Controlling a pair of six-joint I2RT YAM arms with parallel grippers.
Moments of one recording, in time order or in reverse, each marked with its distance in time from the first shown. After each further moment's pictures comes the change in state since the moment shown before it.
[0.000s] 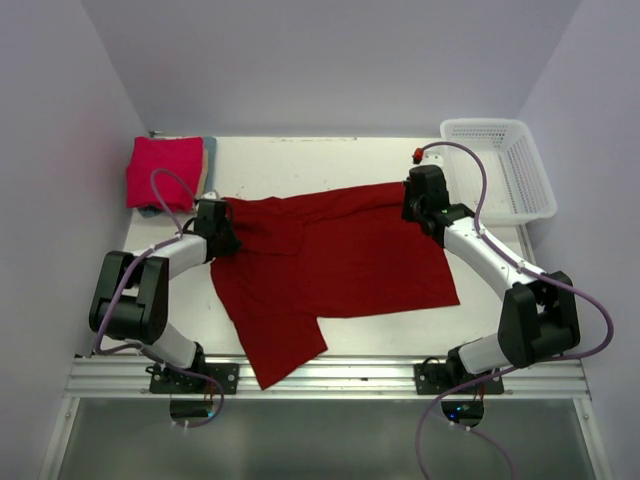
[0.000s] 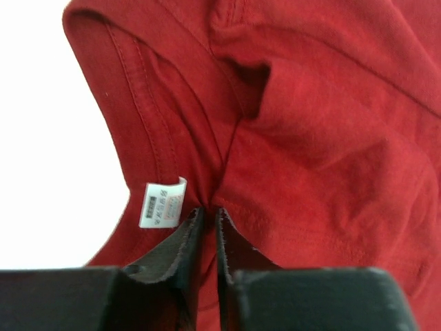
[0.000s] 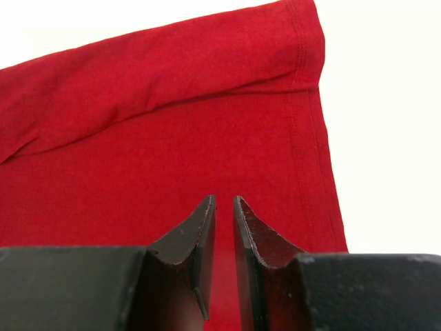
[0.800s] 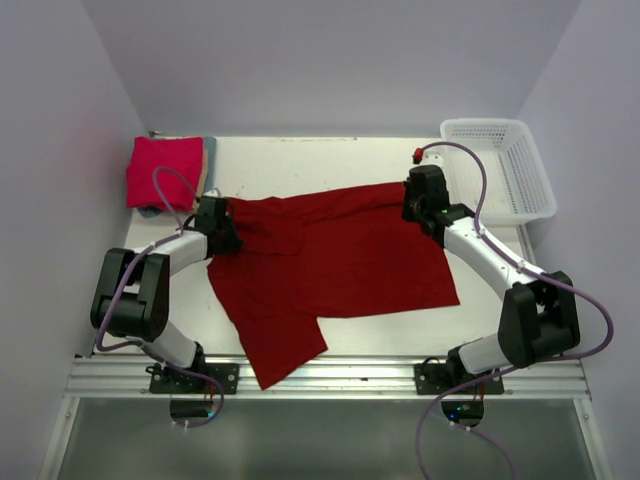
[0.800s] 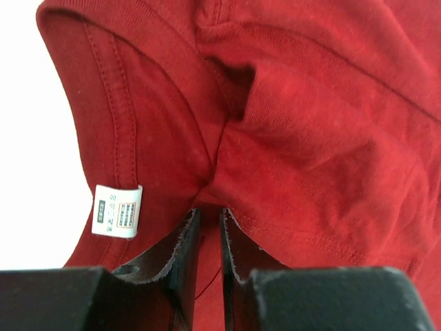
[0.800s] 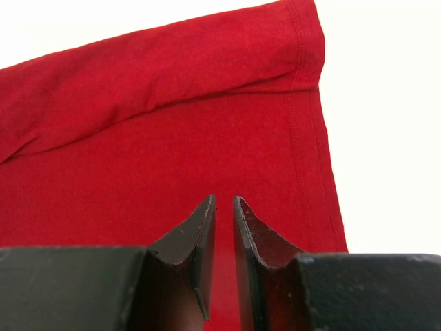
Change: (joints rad) left arm 0.000 0.011 0.033 -0.049 0.031 0.001; right arm 0.000 0.000 0.000 0.000 0.000 0.000
